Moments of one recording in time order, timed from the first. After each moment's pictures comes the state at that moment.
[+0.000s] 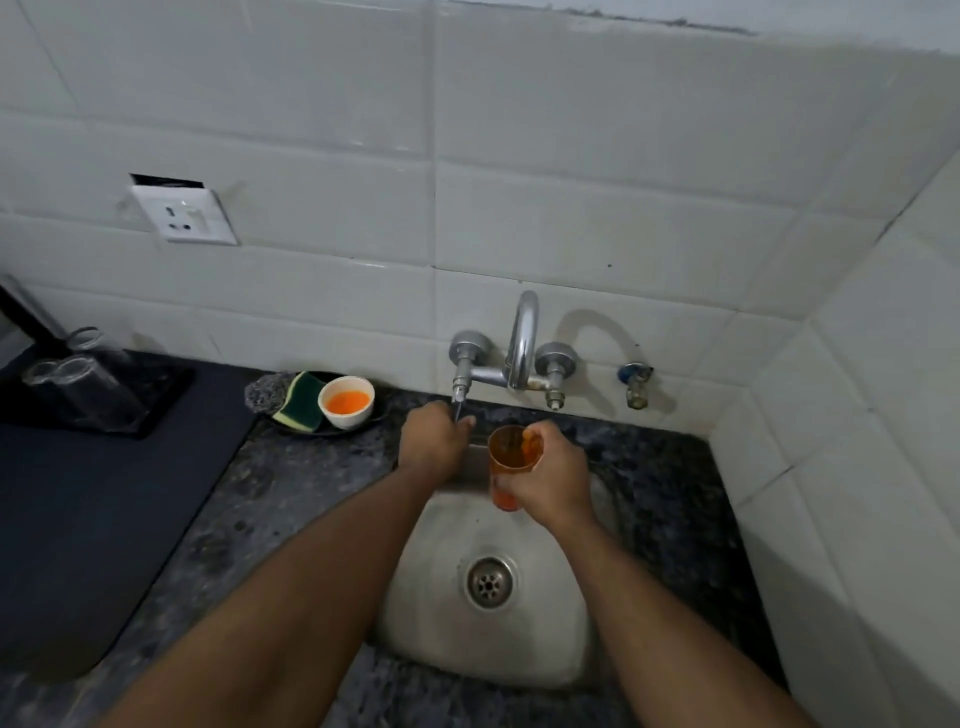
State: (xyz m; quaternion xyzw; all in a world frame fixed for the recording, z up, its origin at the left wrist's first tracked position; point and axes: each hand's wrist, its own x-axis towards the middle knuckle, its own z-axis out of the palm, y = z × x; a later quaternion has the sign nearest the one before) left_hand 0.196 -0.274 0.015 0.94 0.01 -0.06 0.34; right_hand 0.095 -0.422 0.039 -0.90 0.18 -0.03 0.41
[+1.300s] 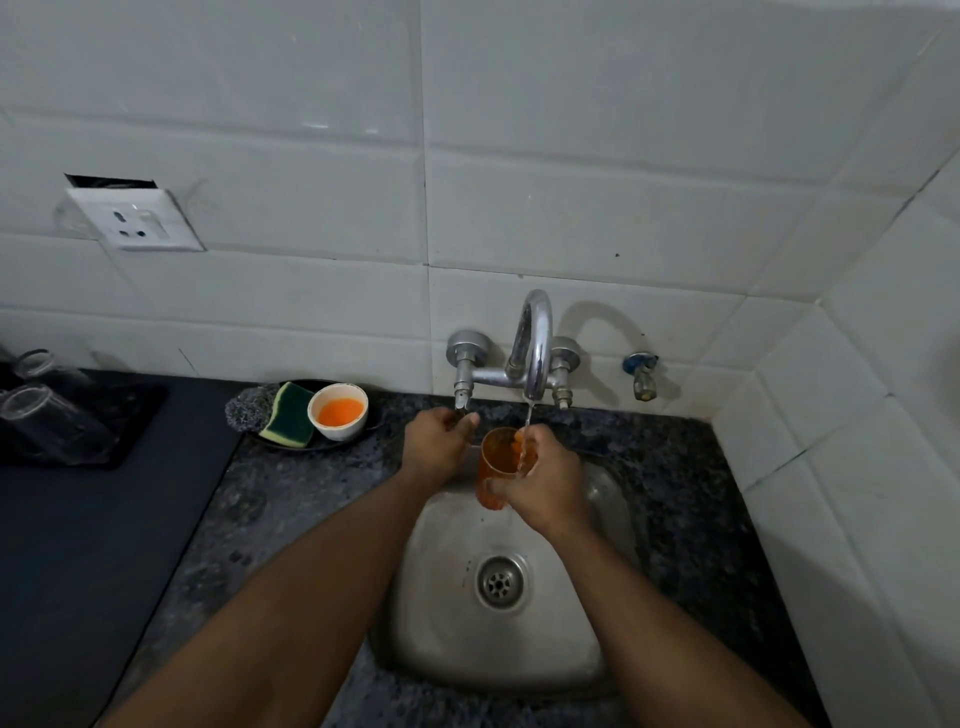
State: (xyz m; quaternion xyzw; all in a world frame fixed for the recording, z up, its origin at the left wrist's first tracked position) left_hand 0.228 -0.258 -0.021 0.83 0.02 -0.15 0.53; right_hand 0.118 -0.400 0.019 -0.87 0.21 -0.03 0.44
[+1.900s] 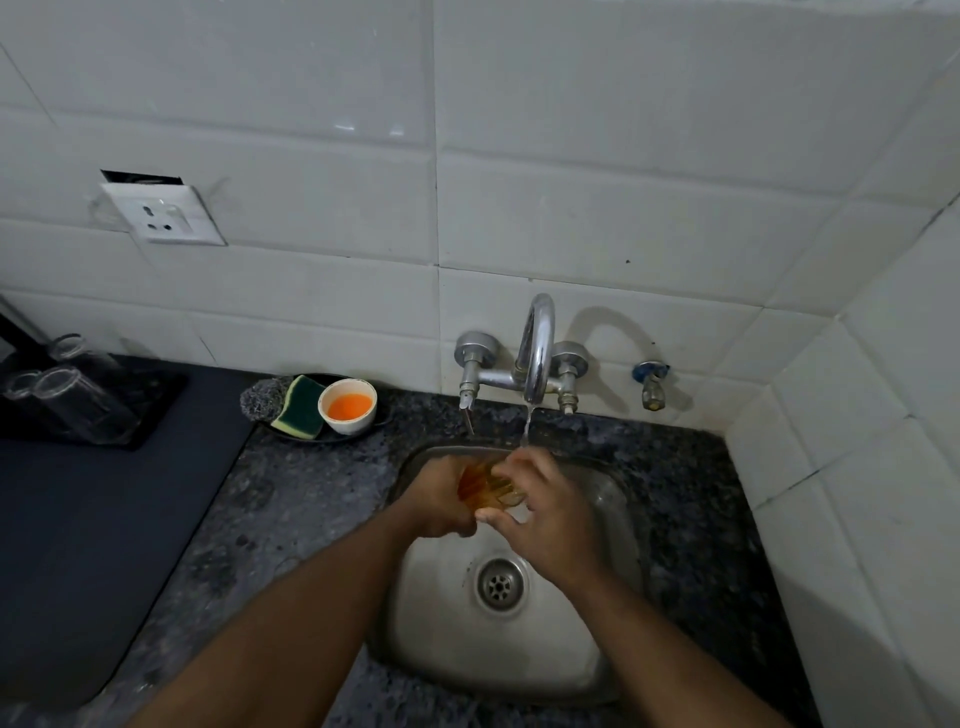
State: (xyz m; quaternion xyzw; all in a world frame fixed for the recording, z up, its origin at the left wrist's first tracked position) left_hand 0.181 -0.243 -0.020 0.88 -0.18 -0.27 0.36; right_hand 0.087 -0.412 0.000 -0.93 -0.02 -0.11 0.34
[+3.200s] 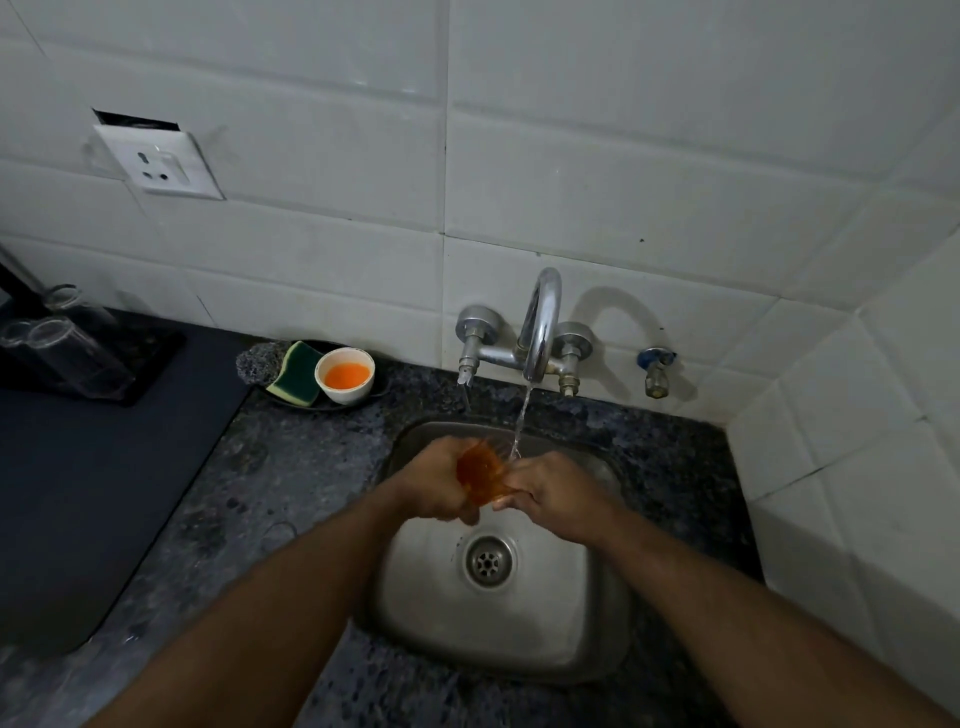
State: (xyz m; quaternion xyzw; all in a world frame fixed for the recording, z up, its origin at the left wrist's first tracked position) left_hand 0.169 -0.244 -0.010 0.83 -0.16 -0.35 0.42; right_hand 0.118 -0.461 -0.006 -0.91 -0.24 0.08 0.32
